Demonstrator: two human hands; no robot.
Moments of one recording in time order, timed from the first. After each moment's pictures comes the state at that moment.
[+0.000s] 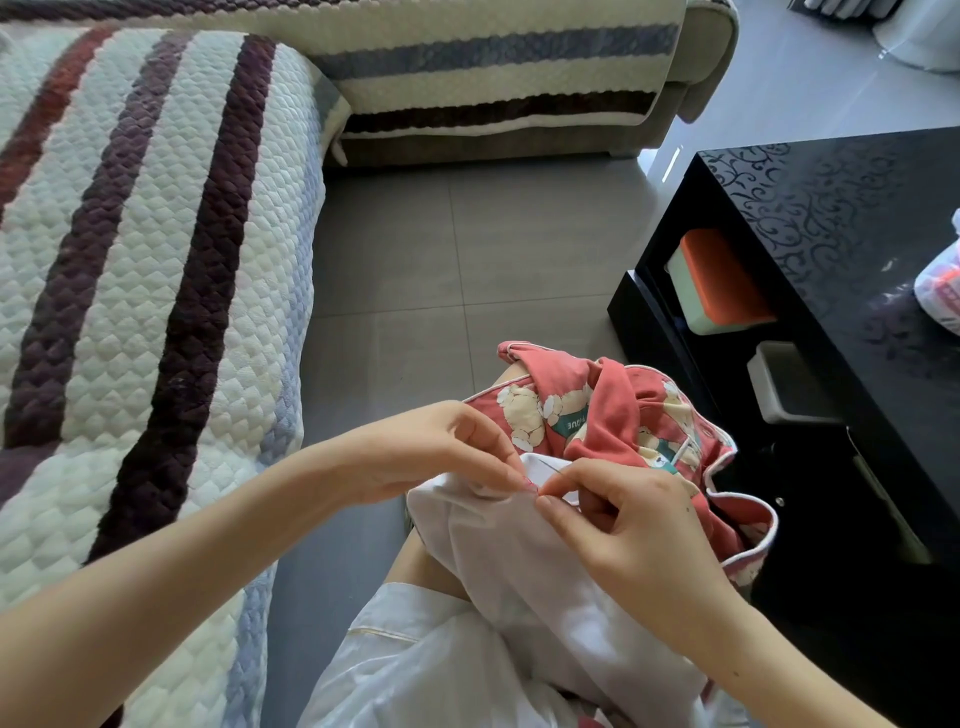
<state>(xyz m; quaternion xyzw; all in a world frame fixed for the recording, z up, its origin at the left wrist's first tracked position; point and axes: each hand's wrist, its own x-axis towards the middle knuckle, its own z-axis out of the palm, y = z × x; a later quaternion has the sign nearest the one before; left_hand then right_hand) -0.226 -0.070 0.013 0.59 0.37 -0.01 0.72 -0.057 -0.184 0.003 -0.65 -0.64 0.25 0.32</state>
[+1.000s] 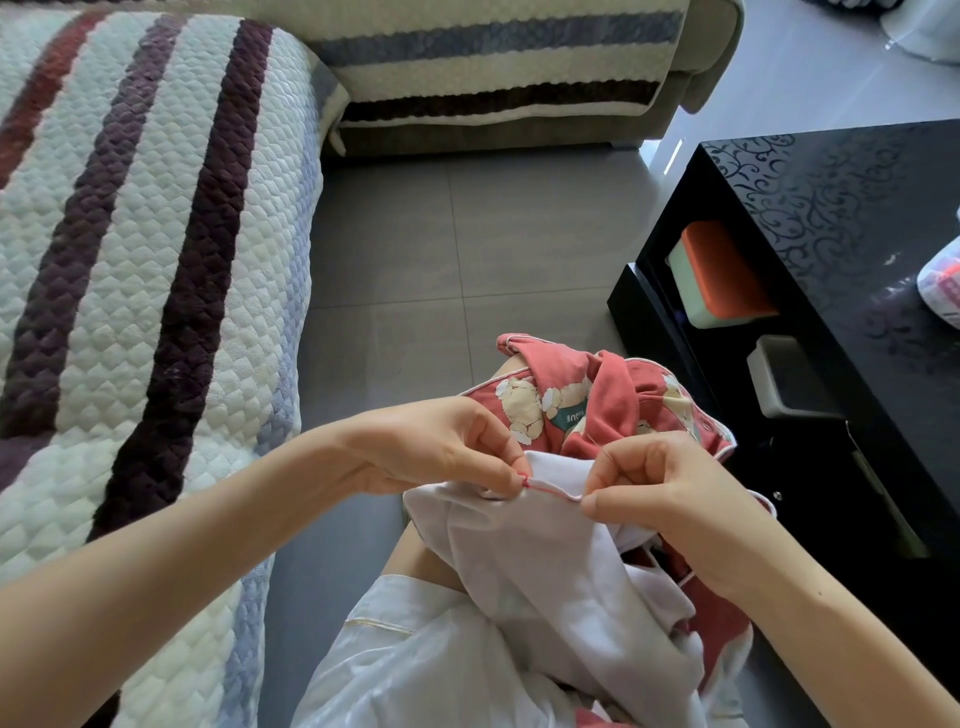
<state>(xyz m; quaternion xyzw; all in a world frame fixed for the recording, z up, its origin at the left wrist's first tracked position) -0.219 -0.067 0.012 0.61 0.34 -0.06 0.71 -0.030 -0.166 0.025 -0.61 -0.45 0.58 0.30</state>
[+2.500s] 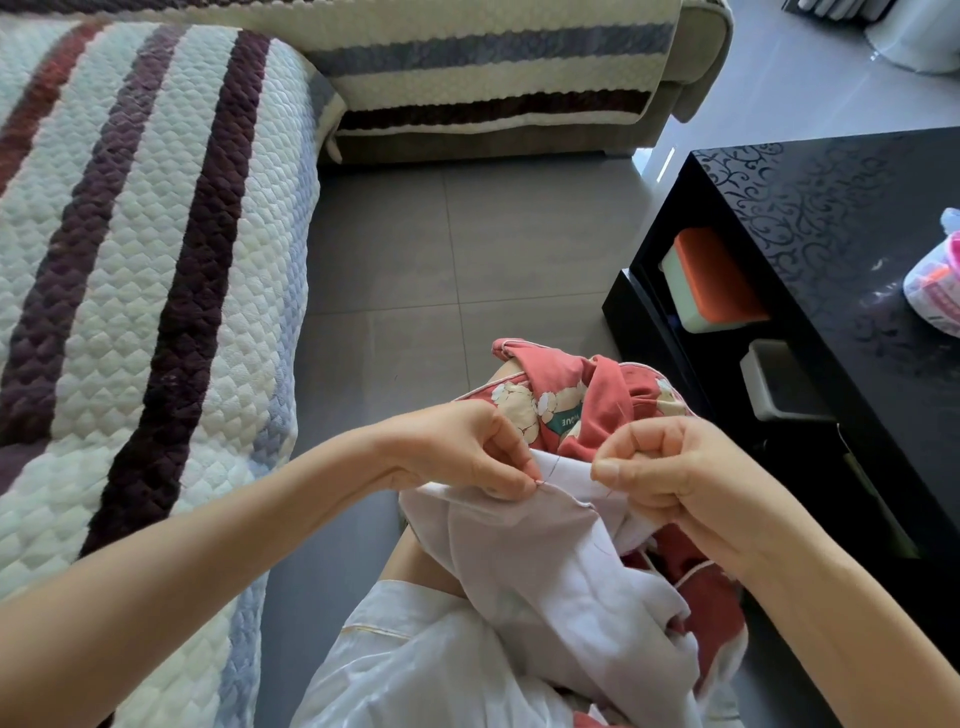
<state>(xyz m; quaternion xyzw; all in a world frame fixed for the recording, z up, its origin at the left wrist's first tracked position) -0.205 -0.065 -0.004 0.68 0.37 -0.05 0.64 -0.019 -0.160 0.034 -0.61 -0.34 0.64 0.33</state>
